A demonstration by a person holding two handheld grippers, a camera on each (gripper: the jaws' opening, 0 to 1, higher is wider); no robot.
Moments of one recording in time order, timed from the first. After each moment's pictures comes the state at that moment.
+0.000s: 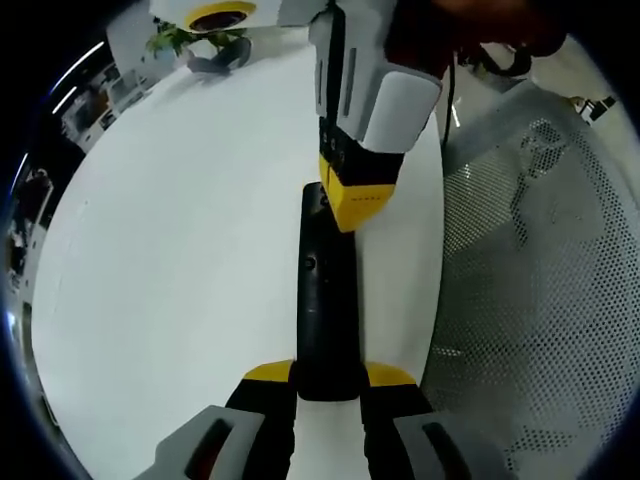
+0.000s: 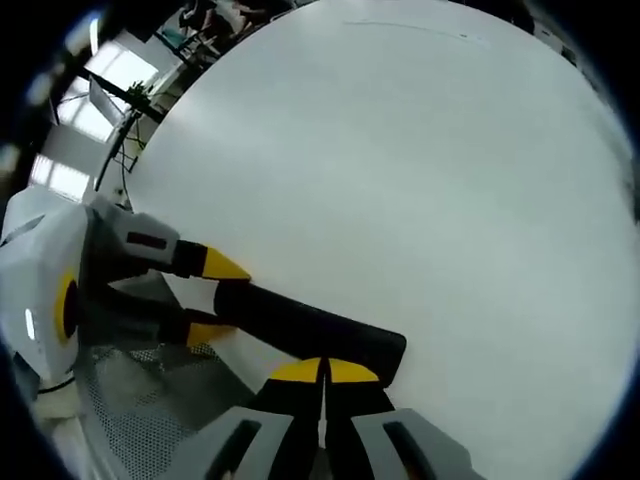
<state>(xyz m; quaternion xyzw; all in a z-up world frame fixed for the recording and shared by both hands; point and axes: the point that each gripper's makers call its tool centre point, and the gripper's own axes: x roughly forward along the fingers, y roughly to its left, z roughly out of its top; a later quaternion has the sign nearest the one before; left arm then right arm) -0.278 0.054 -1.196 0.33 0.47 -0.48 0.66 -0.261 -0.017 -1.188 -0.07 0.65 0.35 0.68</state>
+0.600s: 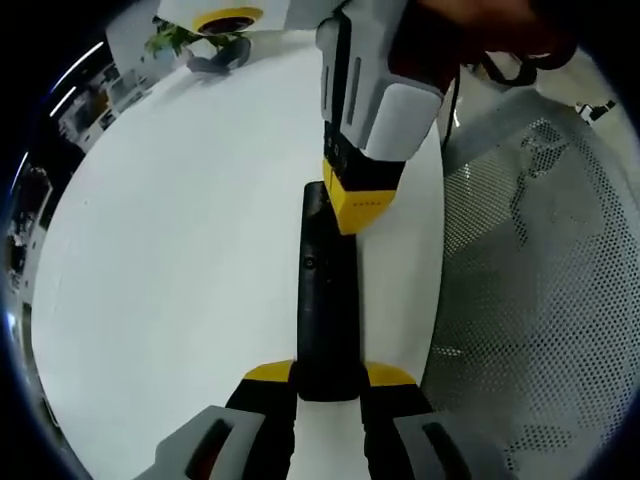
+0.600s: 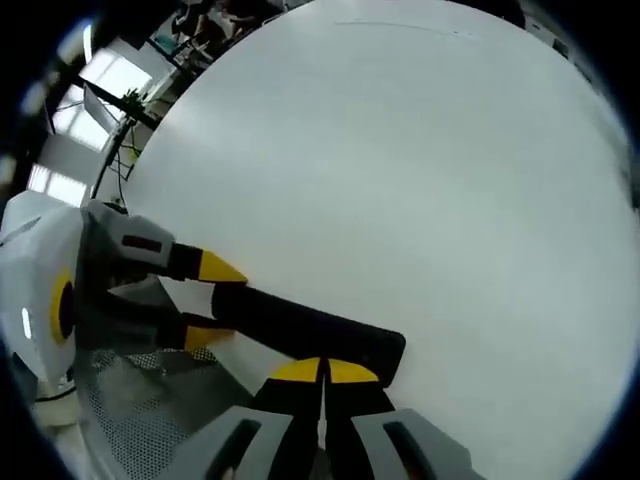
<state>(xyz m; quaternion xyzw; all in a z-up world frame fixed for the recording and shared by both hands) -0.277 0.054 -1.196 0.34 0.48 -0.48 0.65 -0.260 -0.019 -1.190 -0.06 0.64 0.34 0.68</state>
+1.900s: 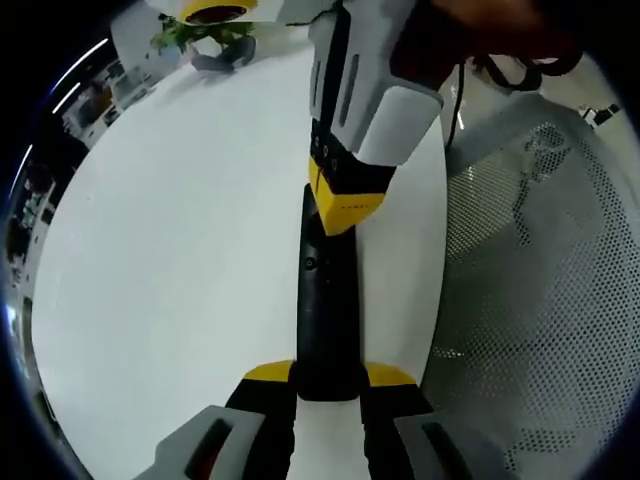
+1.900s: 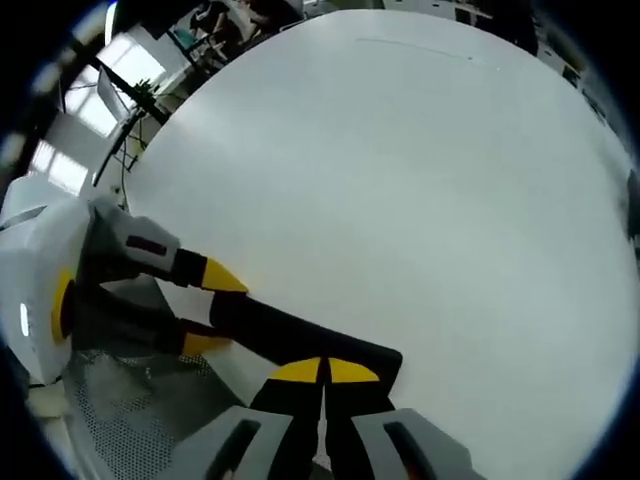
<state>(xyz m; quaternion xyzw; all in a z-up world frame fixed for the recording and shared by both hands) -0.278 0.054 -1.195 0.33 0.48 -0.48 0.66 -0.251 -0.014 -1.186 -0.09 0.61 0.35 0.71</state>
